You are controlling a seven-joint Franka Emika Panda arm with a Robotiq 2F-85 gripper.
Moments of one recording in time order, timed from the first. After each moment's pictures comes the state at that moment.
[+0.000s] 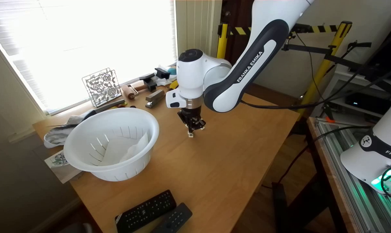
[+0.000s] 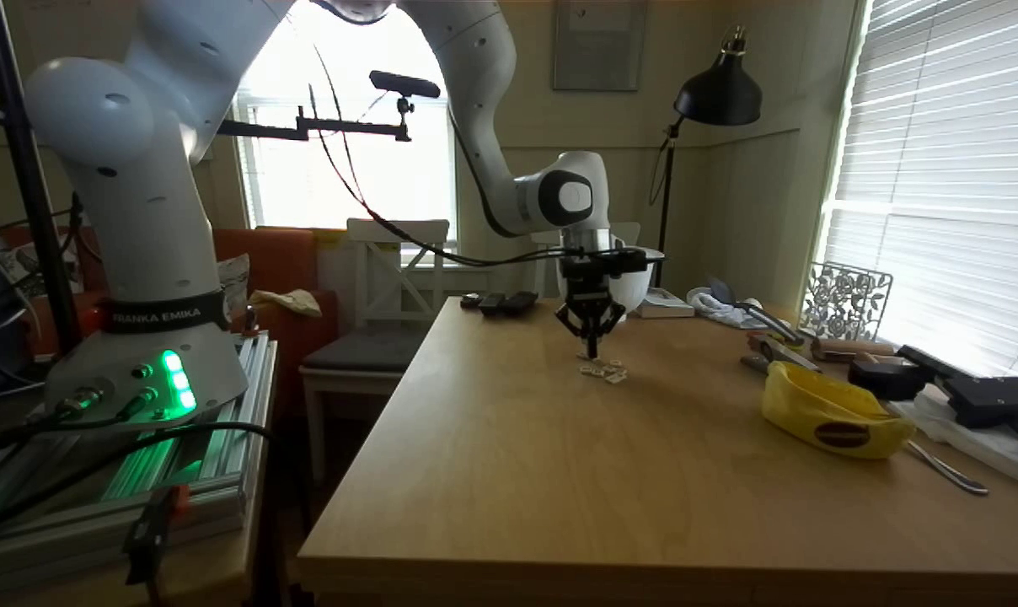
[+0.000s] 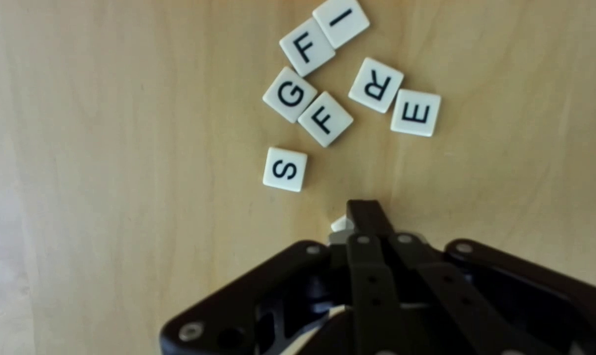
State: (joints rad) arm -0.05 0.65 0.01 -1.94 -0.37 2.62 -0.91
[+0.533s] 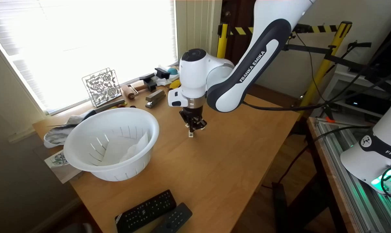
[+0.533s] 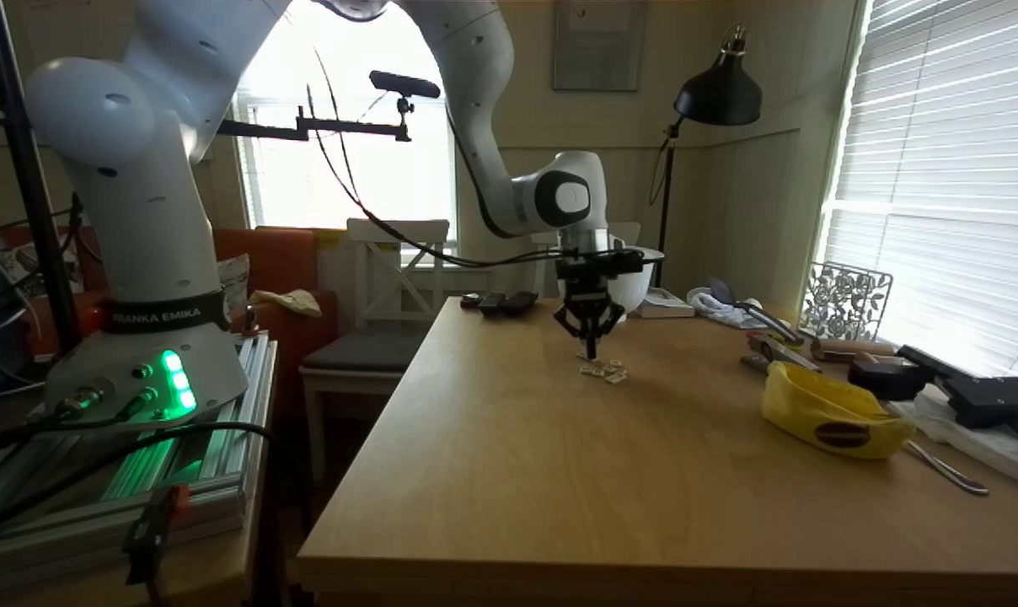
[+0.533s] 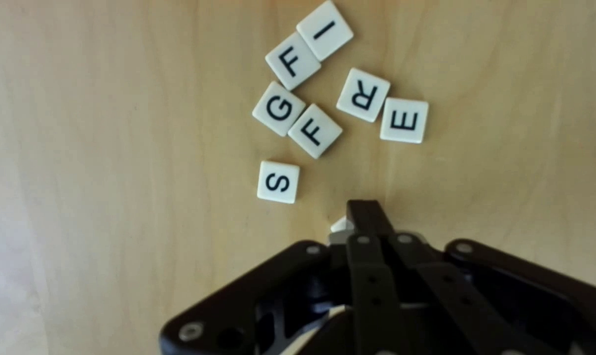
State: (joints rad) arm -0.05 0.63 0.00 -1.98 -0.37 2.66 -0.86
